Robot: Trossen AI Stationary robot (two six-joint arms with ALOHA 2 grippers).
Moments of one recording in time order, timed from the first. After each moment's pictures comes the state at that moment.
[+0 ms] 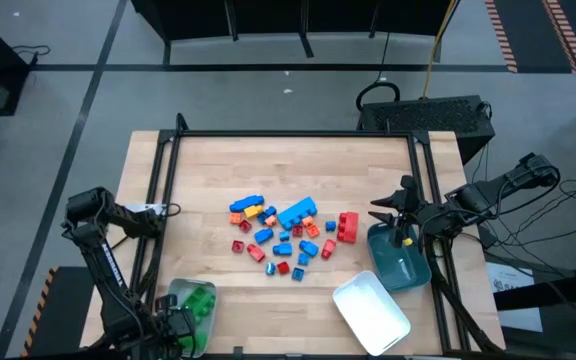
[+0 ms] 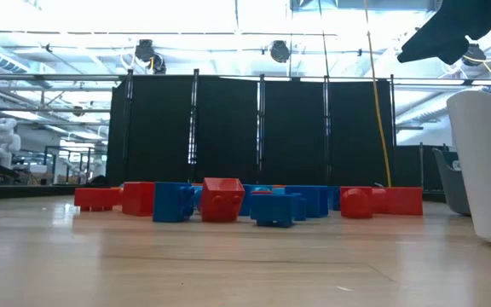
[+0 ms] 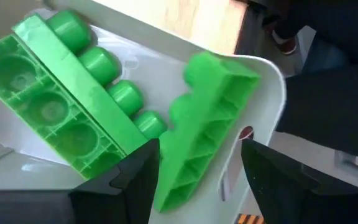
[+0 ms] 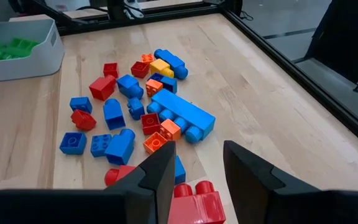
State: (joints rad) left arm -1.14 1.69 1.27 -0.90 -0.13 -1.38; right arm 0.45 0.70 0.68 -0.62 0.65 0.49
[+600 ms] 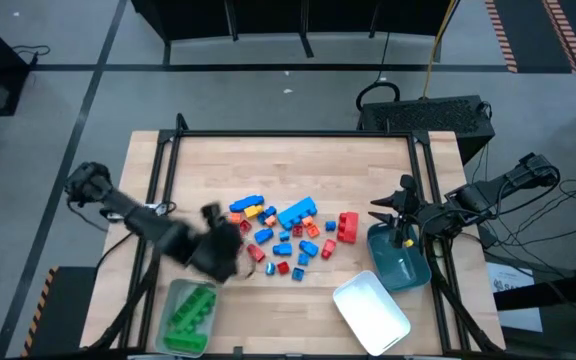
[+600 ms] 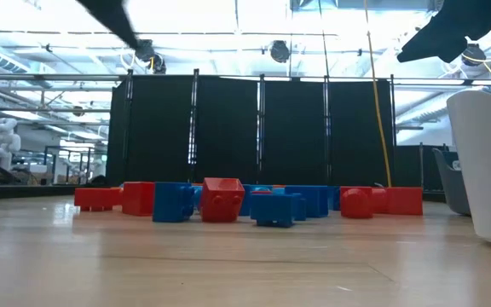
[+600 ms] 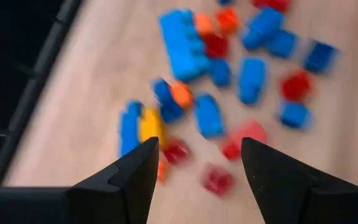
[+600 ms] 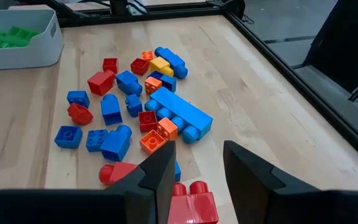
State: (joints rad) left arm -0.49 1.47 1.27 -1.06 -0.64 -0.61; right arm 0.45 0.70 0.68 -0.62 0.65 0.43
